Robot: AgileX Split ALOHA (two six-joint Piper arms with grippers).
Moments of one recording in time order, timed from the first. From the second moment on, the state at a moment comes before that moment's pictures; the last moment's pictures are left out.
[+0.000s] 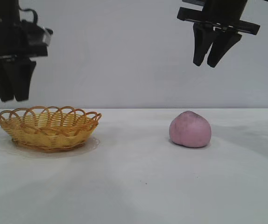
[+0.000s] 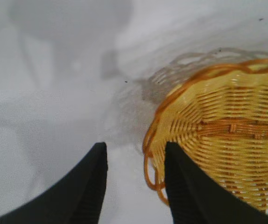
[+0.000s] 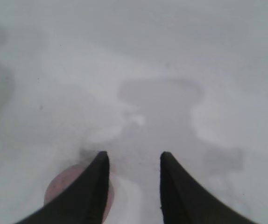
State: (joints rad) left arm -0.15 2.18 -1.72 -0.11 1.12 0.27; right arm 0.30 2.00 -1.66 0.21 0.93 -0.20
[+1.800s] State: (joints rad) left arm -0.20 1.87 -0.98 -0.77 0.69 0.43; right arm 0.30 2.00 -1.66 0.22 0.94 -0.23
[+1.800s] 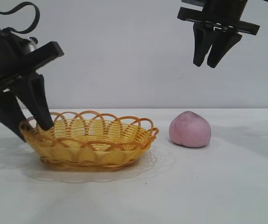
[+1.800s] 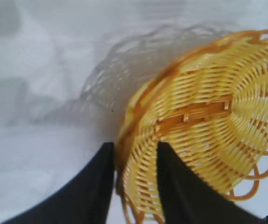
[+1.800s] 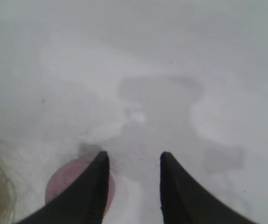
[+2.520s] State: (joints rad) left arm -0.20 1.66 -0.98 -0.38 0.57 0.25; right arm 0.30 2.00 -1.66 0.23 0.95 -0.24
